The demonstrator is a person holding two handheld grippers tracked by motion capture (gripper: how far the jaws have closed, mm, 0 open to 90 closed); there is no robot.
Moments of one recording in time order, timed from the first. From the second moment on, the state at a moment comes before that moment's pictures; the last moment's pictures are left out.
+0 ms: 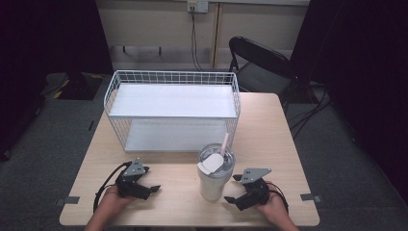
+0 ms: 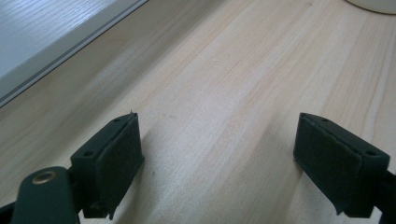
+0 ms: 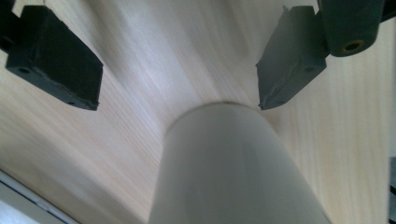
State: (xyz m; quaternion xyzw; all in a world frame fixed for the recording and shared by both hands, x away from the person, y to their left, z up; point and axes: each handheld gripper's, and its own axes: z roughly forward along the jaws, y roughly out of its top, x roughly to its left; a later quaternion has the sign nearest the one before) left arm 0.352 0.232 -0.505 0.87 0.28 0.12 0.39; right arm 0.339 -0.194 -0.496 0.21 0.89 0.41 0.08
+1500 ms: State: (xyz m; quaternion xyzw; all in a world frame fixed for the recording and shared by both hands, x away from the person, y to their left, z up) left arm 0.352 0.232 -0.505 0.87 0.28 0.12 0.39; right arm 0.337 -0.175 -0.450 0.17 0.84 0.51 0.06
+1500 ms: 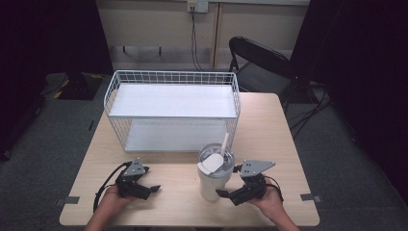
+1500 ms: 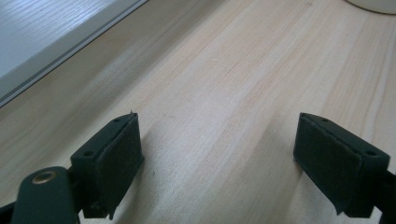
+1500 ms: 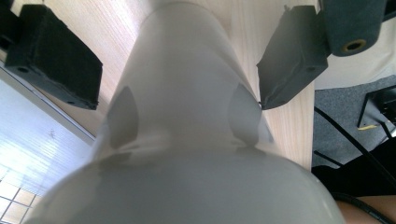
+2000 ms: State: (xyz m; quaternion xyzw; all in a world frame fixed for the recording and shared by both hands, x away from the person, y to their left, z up) left arm 0.352 0.232 -0.505 0.87 0.28 0.12 0.39; right arm 0.341 -0.164 -0.449 0.17 0.83 0.53 0.06
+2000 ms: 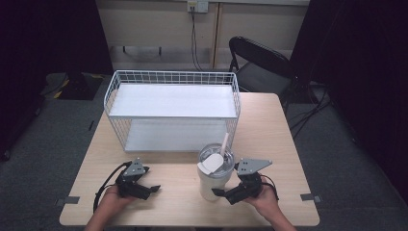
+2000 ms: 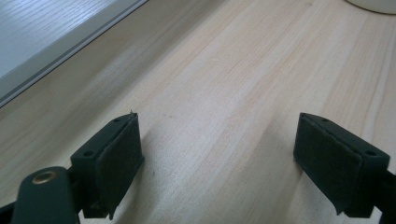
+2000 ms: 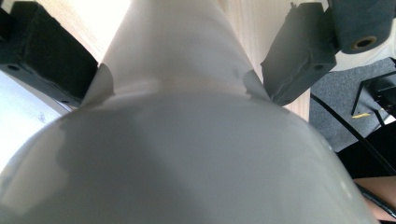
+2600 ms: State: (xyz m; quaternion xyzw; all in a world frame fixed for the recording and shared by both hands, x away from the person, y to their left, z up) left arm 0.352 0.232 -0.505 0.87 0.28 0.12 0.39; right arm 0.342 -0.156 -0.449 0.17 0.81 0.55 0.07
